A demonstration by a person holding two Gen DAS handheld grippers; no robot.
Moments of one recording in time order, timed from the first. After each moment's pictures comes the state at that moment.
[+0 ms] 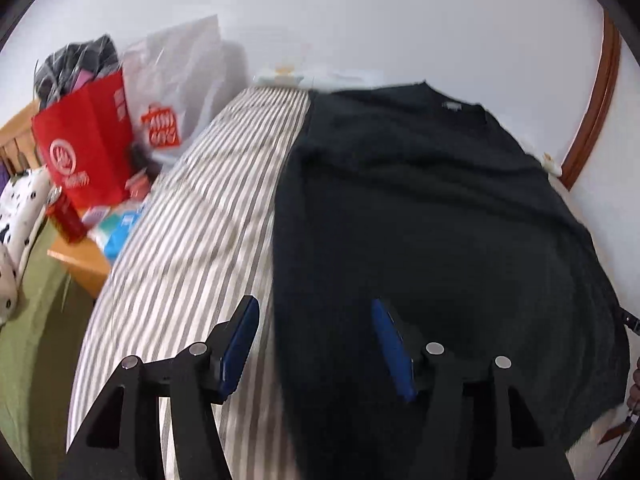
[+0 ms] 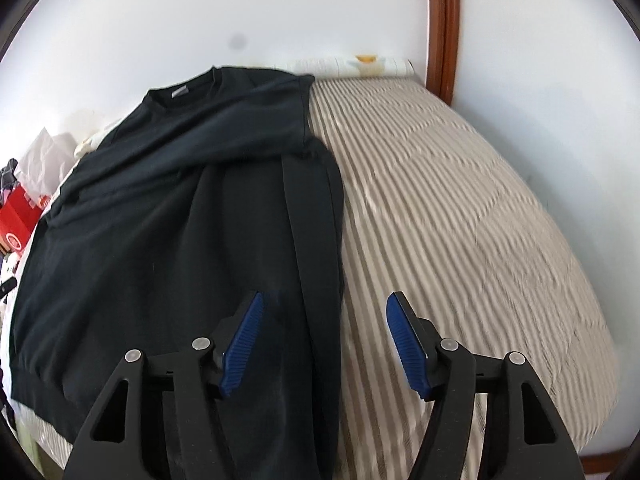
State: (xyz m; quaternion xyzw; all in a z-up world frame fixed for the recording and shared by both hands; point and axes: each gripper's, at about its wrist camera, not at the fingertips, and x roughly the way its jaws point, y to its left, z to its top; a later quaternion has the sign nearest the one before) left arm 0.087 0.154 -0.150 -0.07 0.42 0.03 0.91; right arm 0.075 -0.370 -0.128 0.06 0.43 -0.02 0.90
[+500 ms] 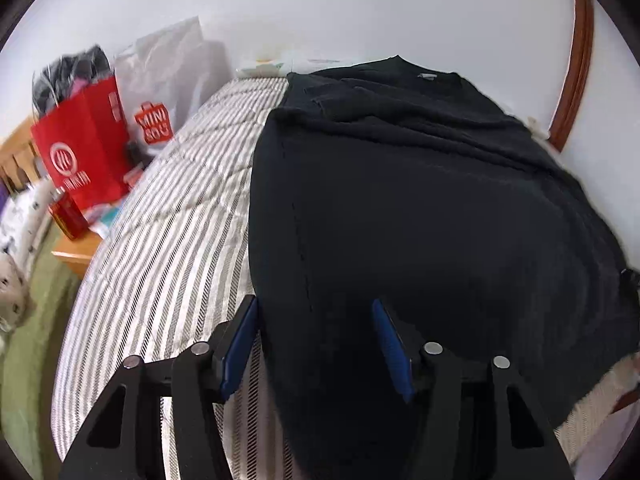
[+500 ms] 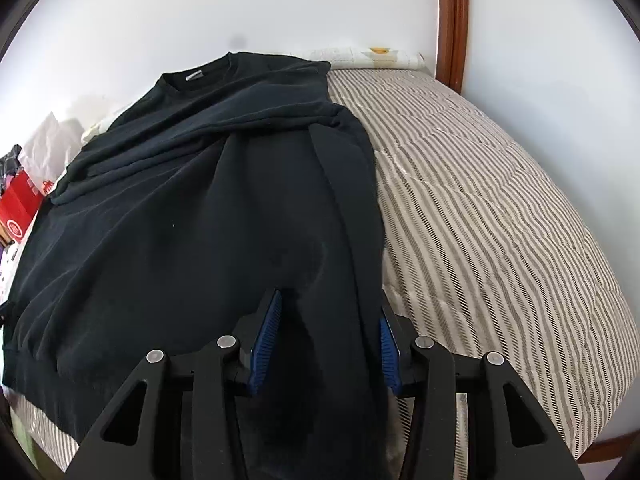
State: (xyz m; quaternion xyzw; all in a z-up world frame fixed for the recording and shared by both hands) left arm 0.053 0.121 -0.163 -0.02 0.41 0.03 0.91; right arm 0.071 -0.337 -0.143 0.05 0.43 -0.02 0.90
